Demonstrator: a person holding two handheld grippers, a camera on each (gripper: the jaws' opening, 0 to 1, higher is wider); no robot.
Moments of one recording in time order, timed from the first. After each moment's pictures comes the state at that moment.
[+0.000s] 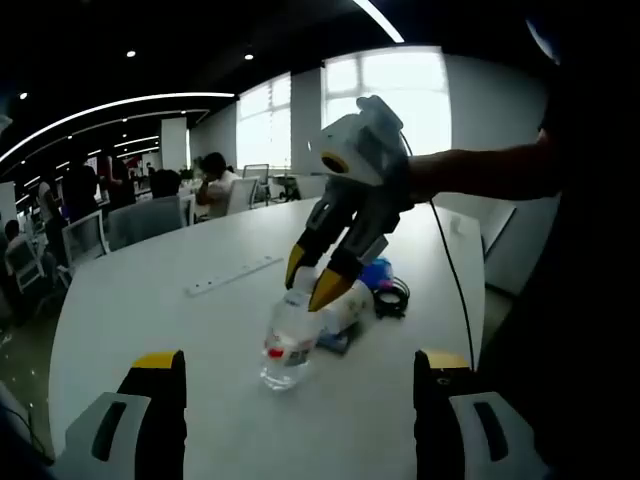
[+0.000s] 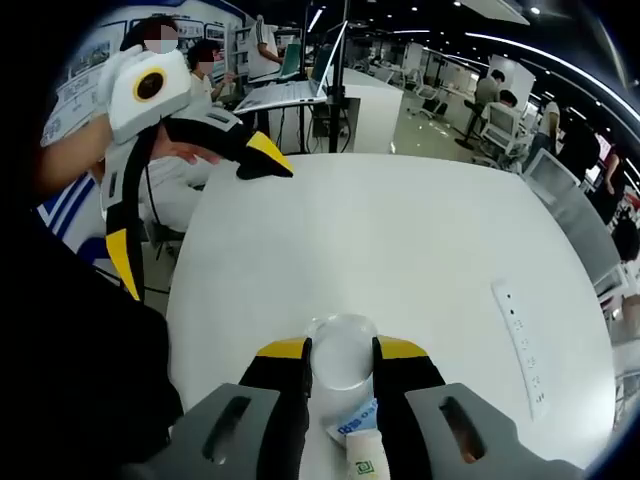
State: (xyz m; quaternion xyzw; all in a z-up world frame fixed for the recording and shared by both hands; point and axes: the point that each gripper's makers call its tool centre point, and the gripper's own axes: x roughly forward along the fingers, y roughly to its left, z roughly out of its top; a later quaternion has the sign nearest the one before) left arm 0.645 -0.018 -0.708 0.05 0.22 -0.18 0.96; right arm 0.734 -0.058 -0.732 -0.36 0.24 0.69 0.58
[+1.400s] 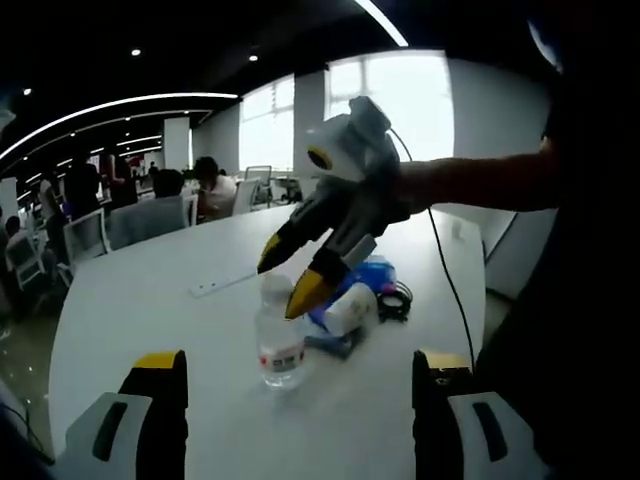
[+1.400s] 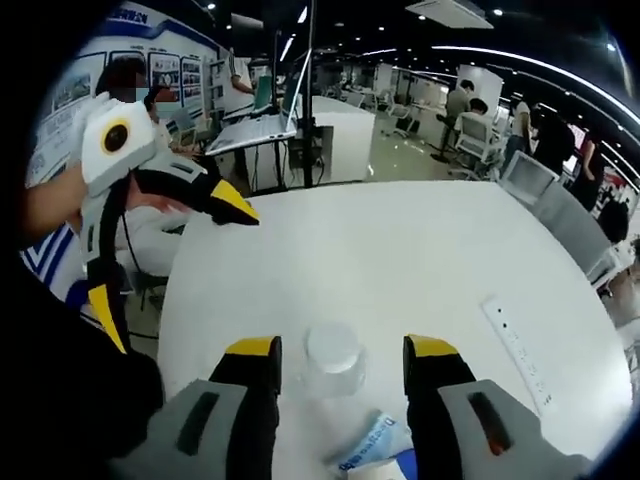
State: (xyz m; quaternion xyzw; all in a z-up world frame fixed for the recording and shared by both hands) left arm 0.649 -0.022 -0.695 0.04 0.22 -0.18 0.96; right arm 0.749 -0.035 -0.713 -0.28 0.23 0.67 0.65
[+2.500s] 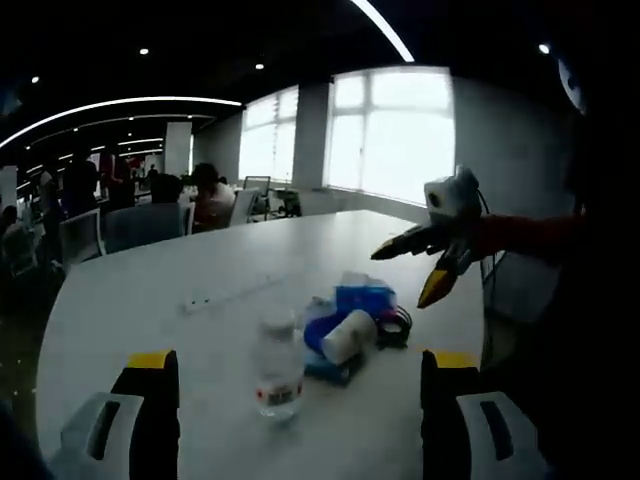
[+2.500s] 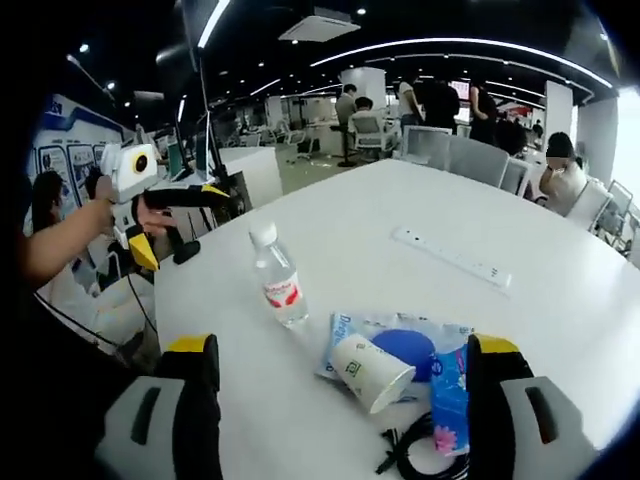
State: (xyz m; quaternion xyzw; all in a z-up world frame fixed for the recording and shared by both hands) left arm 0.680 -0.024 -0.684 0.01 0.20 -0.19 0.96; right arm 0.780 -0.215 -0.714 -0.14 0.27 0.53 0.79
